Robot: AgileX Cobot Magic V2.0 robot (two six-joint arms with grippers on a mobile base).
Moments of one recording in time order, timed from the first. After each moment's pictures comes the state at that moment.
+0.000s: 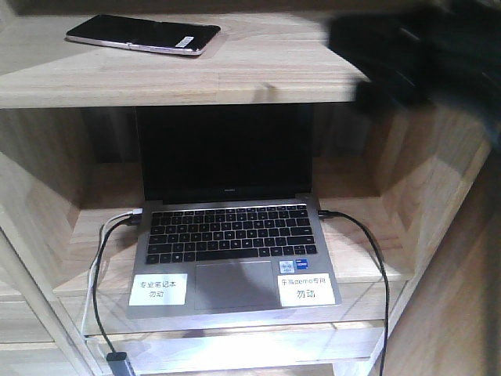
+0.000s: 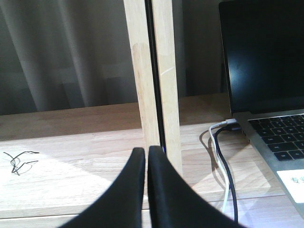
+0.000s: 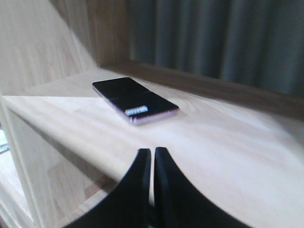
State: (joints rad) left arm 0.07 -0.01 0.03 -0.03 0.18 0.15; right arm 0.37 1.05 -1.04 1.15 0.38 -1.12
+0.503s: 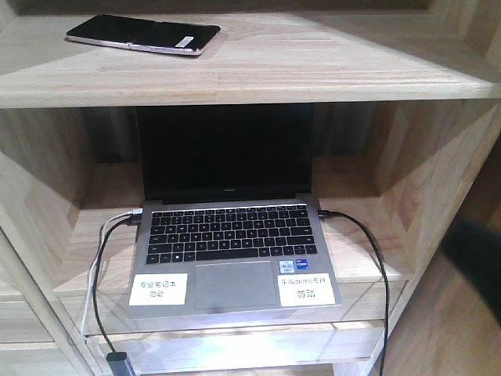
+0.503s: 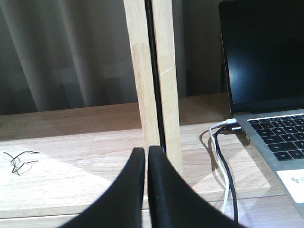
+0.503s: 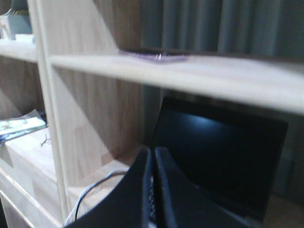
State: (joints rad) left arm 0.07 -0.01 0.03 -0.03 0.18 0.15; right arm 0.37 0.35 -0.42 1.19 0.35 -1.15
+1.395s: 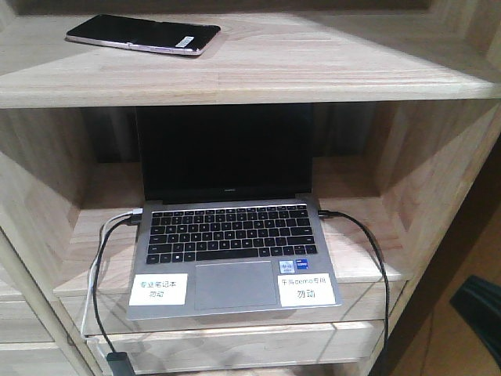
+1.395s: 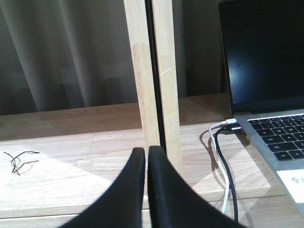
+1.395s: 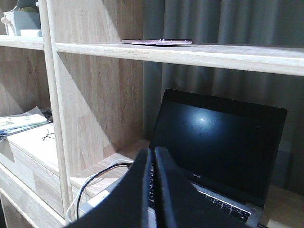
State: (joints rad) left arm 0.07 -0.01 0.03 -0.03 0.18 0.15; right arm 0.37 0.22 -0.30 1.21 0.34 -1.15
